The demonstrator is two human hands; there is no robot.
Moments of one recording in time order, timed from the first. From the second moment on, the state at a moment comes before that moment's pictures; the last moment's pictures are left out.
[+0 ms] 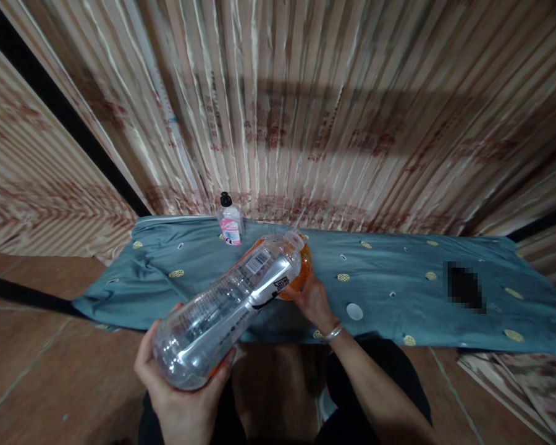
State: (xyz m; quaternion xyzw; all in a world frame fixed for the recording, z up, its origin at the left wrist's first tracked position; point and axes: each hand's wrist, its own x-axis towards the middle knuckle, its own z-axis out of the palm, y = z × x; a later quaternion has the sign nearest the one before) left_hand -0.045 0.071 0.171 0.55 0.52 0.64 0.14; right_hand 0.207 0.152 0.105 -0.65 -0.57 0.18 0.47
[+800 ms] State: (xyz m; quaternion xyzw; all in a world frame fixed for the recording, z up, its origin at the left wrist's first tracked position) left_hand -0.041 0.067 0.176 0.50 0.53 0.65 0.20; right_hand 0.208 0.153 0.095 -0.65 -0.57 0.14 0.48
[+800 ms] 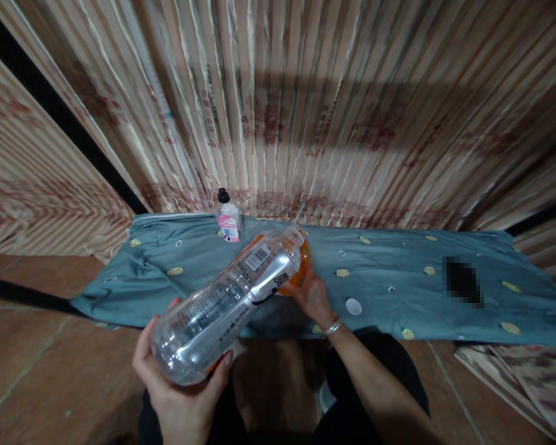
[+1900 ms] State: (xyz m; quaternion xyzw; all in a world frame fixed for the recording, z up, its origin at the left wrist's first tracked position) left_hand -0.033 0.061 0.183 0.47 0.53 0.65 0.27; right_hand 0.208 0.151 0.101 -0.66 -0.57 0.16 0.47
